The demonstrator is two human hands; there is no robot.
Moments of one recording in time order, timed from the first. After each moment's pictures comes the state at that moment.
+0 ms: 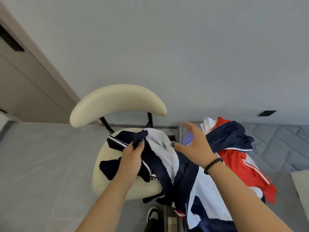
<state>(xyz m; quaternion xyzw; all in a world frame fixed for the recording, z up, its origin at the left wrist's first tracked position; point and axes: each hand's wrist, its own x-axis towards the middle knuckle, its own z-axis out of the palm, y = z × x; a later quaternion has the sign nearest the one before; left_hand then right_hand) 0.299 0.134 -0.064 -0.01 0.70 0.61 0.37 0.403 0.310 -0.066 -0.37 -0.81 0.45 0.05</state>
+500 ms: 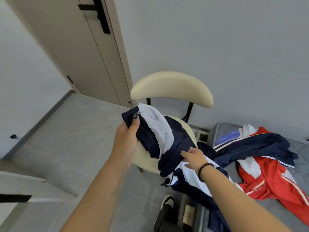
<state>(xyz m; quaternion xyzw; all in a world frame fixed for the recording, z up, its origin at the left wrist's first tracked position) 0.323 -0.053 -0.001 -0.04 0.66 0.73 0.18 0.403 0.142 -0.135 -0.42 -0.67 0.61 -0.11</state>
